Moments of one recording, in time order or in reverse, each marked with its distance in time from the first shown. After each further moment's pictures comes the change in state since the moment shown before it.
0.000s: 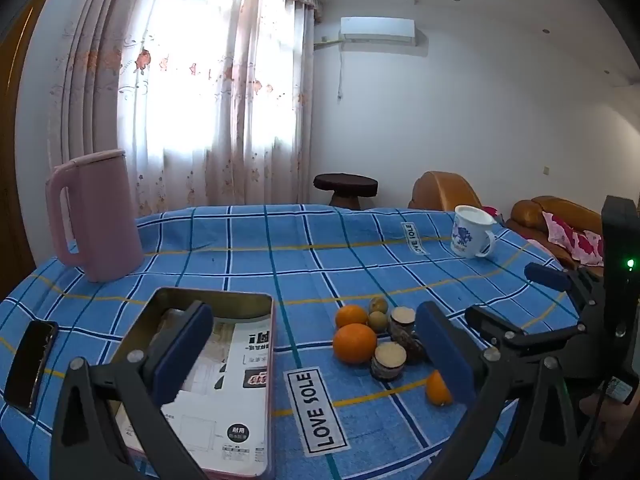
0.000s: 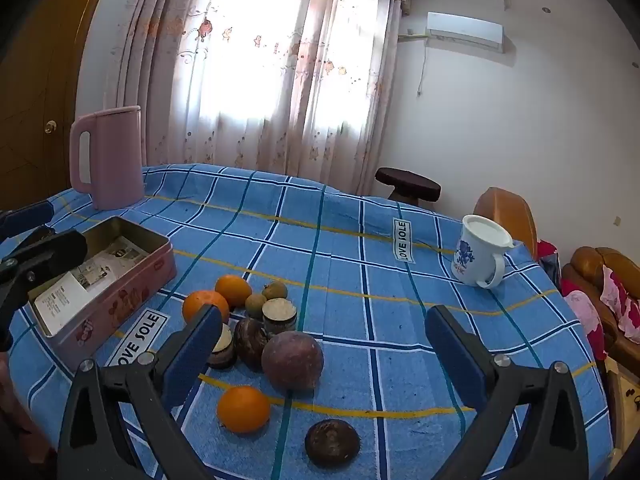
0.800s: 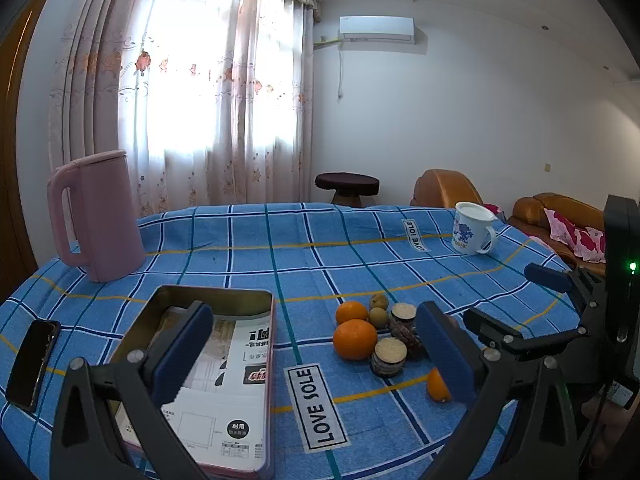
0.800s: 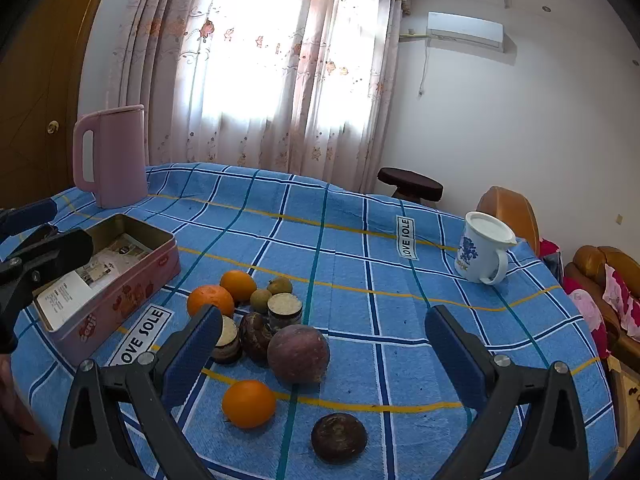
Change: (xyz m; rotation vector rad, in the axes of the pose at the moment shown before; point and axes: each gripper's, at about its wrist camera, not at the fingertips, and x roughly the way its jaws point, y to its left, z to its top) left arm -0.002 -0.004 -0.005 0.015 0.002 0.024; right arm 0.001 0.002 -0.008 0.001 -0.007 0.010
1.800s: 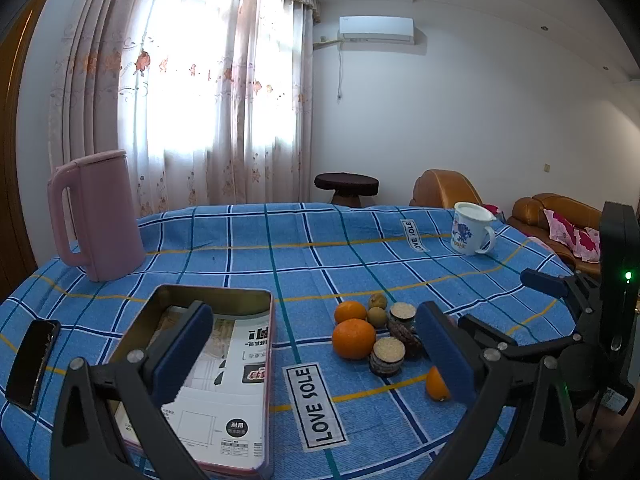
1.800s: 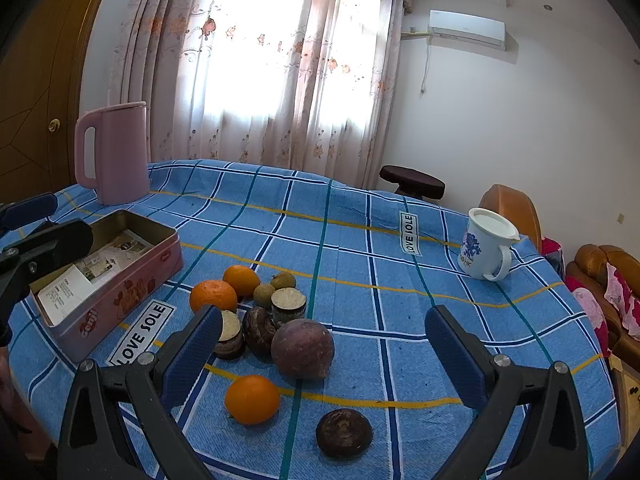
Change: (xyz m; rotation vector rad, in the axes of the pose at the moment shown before) left arm -0.002 0.000 0.001 0.000 0.004 -0.001; right arm 0.000 0.004 -0.003 -0.001 0.007 0.005
